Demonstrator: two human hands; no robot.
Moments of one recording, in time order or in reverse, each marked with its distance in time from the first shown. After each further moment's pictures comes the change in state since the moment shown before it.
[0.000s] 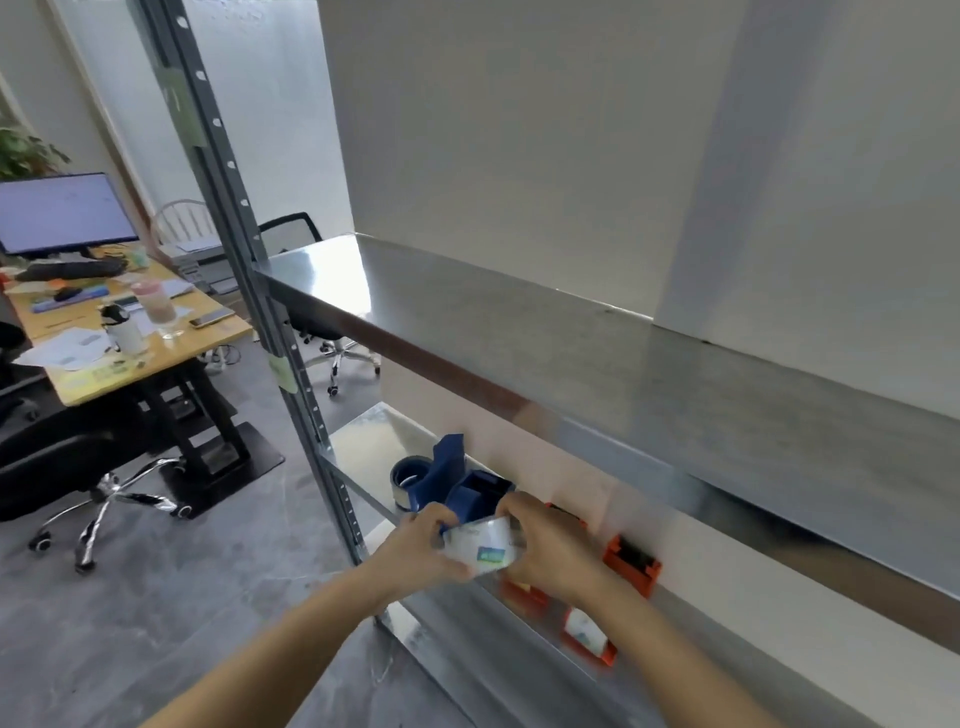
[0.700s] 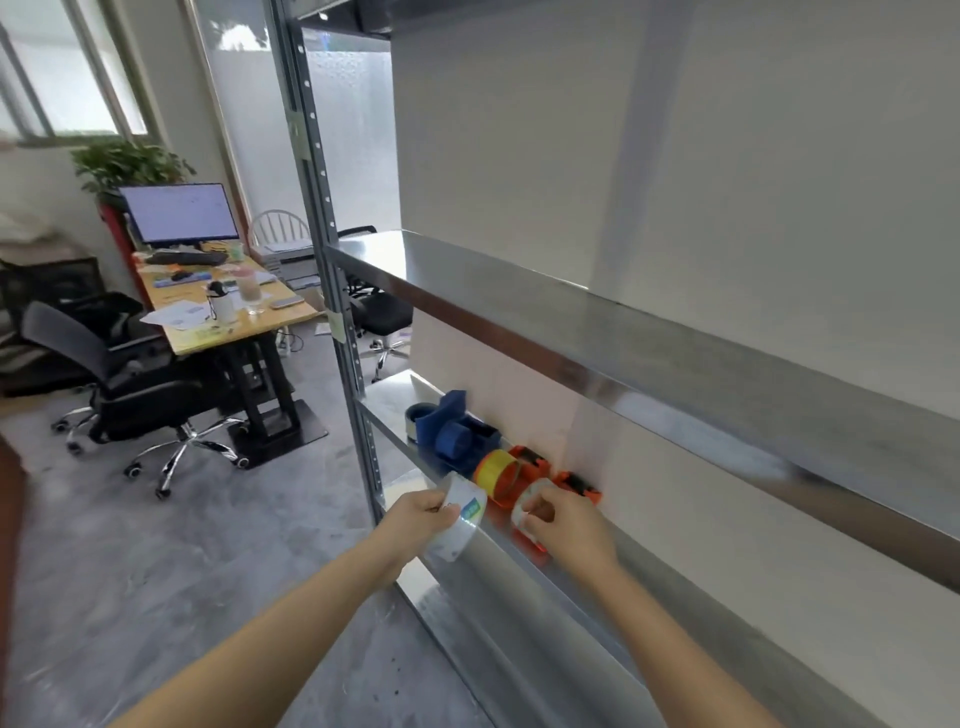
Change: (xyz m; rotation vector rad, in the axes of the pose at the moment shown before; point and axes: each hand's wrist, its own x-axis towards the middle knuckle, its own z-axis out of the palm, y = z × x) left_hand -0.170 0.044 0.132 -0.419 0.298 -0.060; right_hand -0.183 0.014 -0.041 0.140 0.096 0.175
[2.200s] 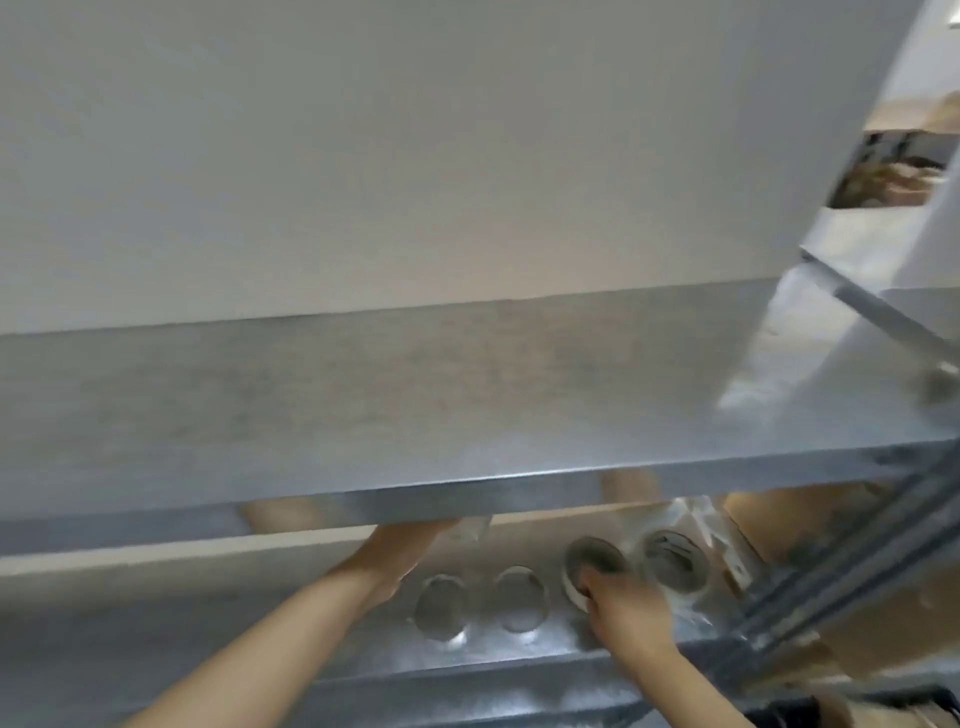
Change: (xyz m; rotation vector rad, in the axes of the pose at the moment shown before) left_hand -0.287 0.099 0.697 0.167 -0.893 0.212; right_hand -0.589 0.504 -0.321 -0.602 0.141 0.832
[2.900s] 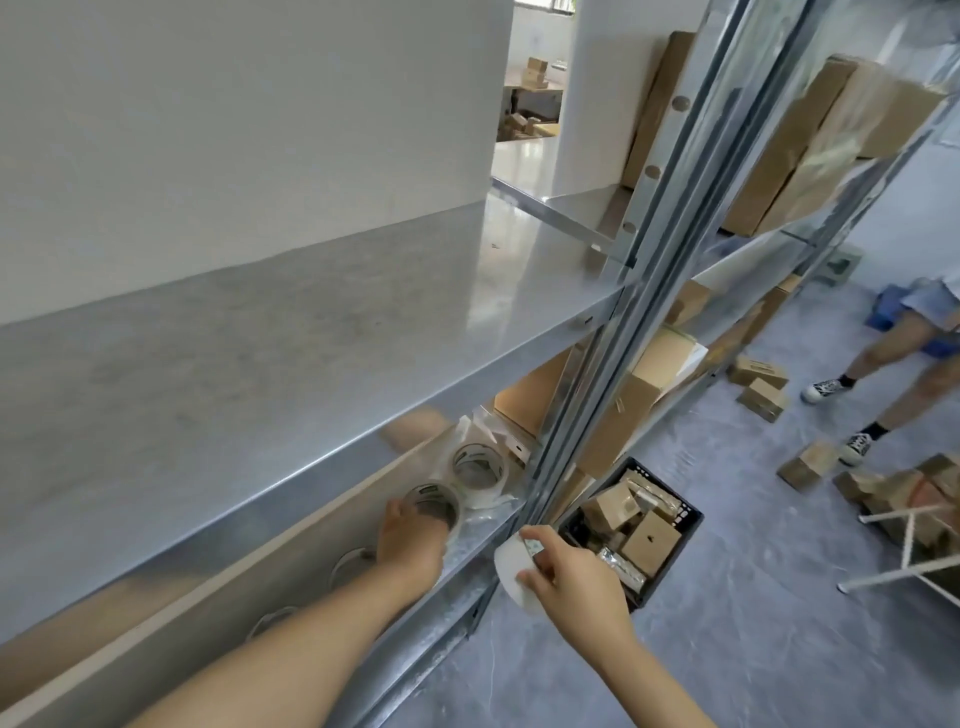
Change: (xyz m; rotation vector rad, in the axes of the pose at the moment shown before) left_hand 0.072 -0.094 0.169 1.467 -0.472 0.586; right_hand -0.139 0.003 -0.028 0.442 0.162 0.660
